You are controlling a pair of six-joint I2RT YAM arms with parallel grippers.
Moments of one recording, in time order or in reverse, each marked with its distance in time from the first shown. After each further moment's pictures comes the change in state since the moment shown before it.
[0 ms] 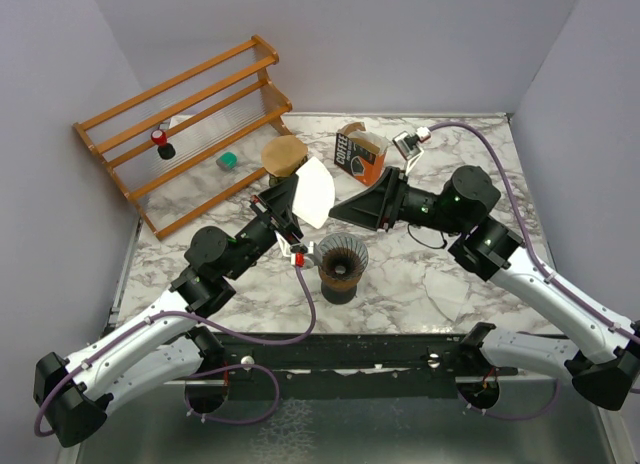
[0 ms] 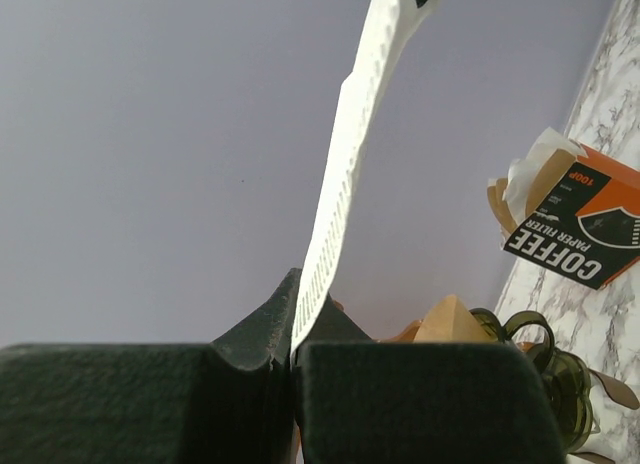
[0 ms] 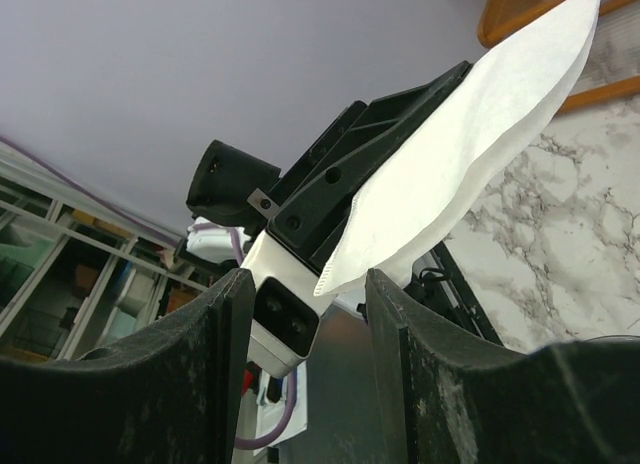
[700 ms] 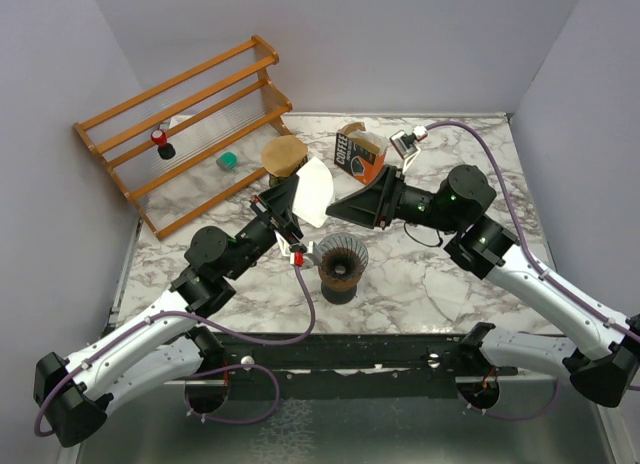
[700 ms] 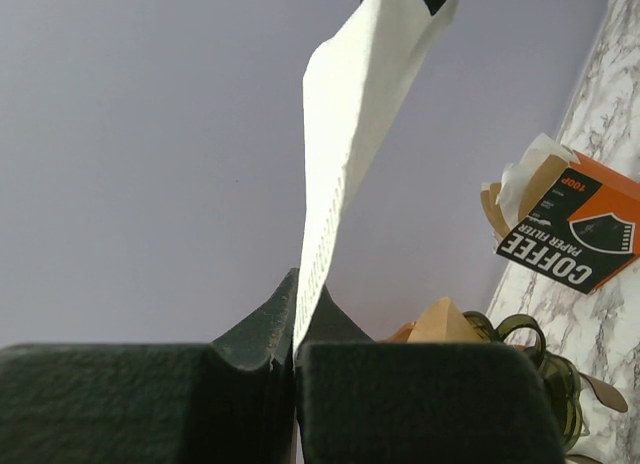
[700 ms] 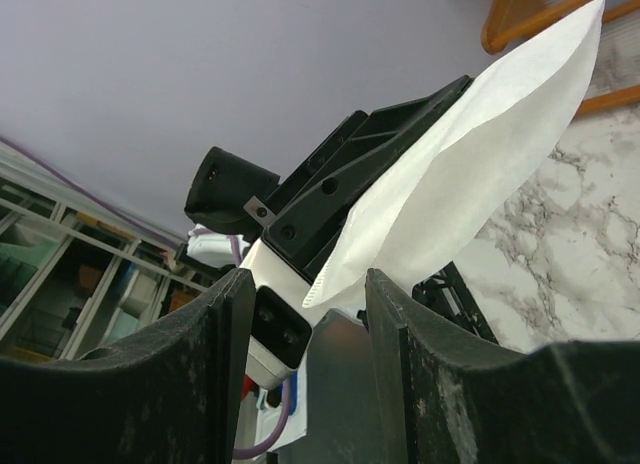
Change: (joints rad) left arm 0.000 0.000 0.000 0.000 0.003 -0.024; right arm 0.000 0.018 -0.011 0.047 0.000 0.008
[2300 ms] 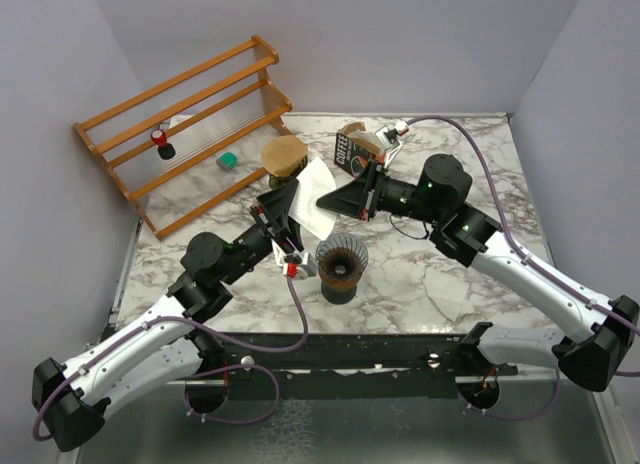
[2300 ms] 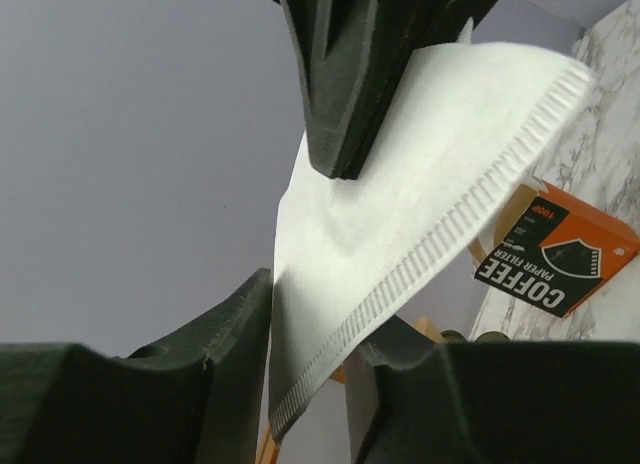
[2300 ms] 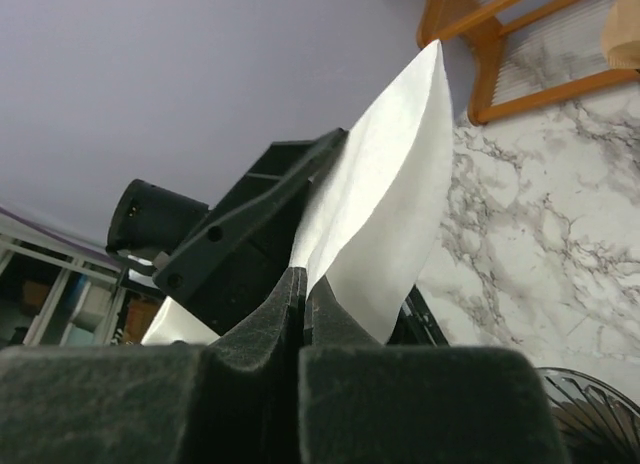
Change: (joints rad) left arm 0.000 -0.037 -0.039 0.006 0.083 -0.019; right arm 0.000 0.114 0.044 -0.031 0.040 -0.068
